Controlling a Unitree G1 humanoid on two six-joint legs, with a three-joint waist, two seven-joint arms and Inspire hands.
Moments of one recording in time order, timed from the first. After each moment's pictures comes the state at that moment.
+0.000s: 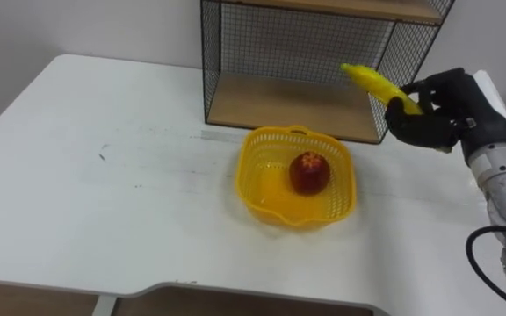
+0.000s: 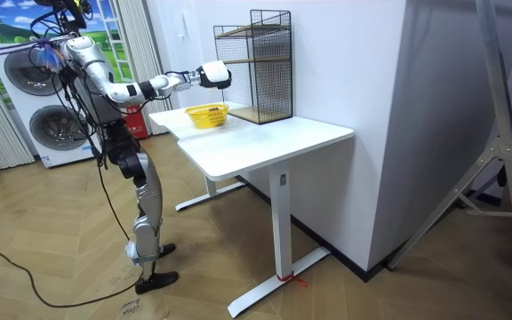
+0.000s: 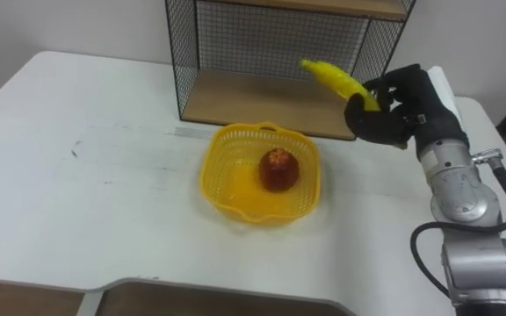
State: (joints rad) left arm 0.24 0.26 0.13 1.08 0.31 0.12 -0.05; right arm -0.14 -0.50 -0.06 0.08 -0.13 0.07 0.08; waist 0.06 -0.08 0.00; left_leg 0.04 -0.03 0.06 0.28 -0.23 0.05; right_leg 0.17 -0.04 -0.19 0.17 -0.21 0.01
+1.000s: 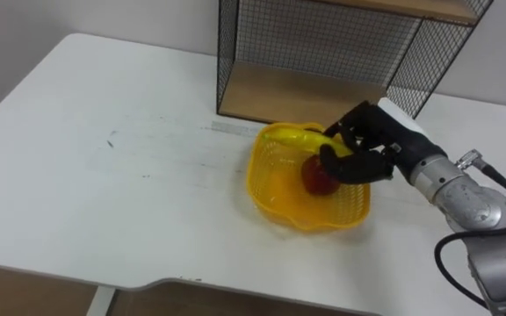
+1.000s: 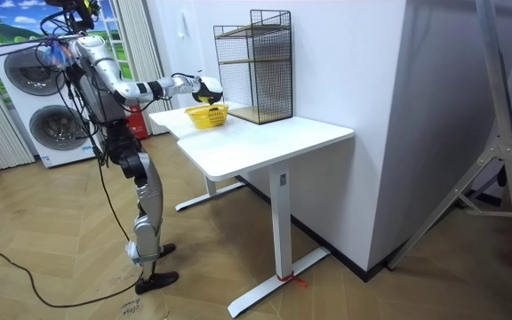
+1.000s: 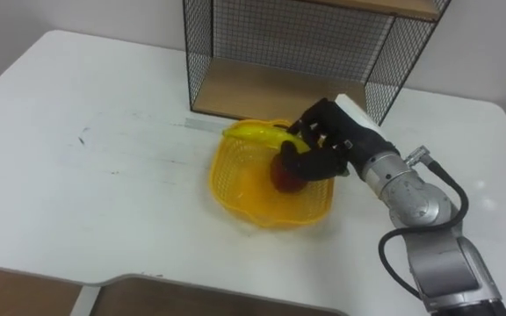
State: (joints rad) left arm 0.19 0.27 0.07 1.08 0.27 0.12 -0.05; right arm -0.14 -0.50 0.10 0.02 -0.22 0.09 0.32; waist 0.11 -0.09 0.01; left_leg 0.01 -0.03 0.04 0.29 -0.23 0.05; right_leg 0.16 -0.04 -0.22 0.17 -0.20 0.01
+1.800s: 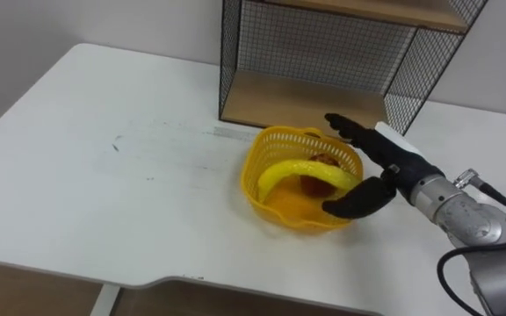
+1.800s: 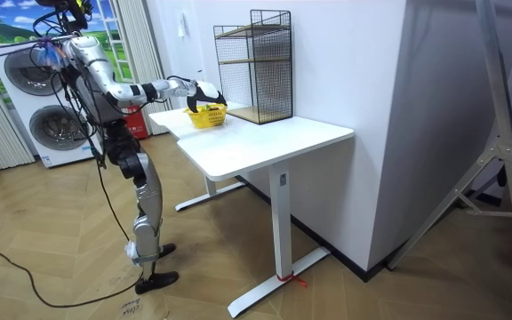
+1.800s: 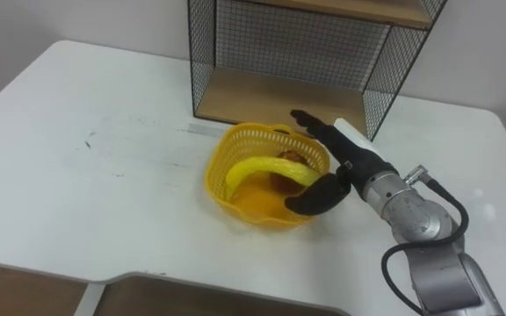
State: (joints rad) left arm 0.19 0.27 0.07 1.08 0.27 0.13 -0.05; right arm -0.07 -0.50 0.10 0.02 -0.22 0.10 0.36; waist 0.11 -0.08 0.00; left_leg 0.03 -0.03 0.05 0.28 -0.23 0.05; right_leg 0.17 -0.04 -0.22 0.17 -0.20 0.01
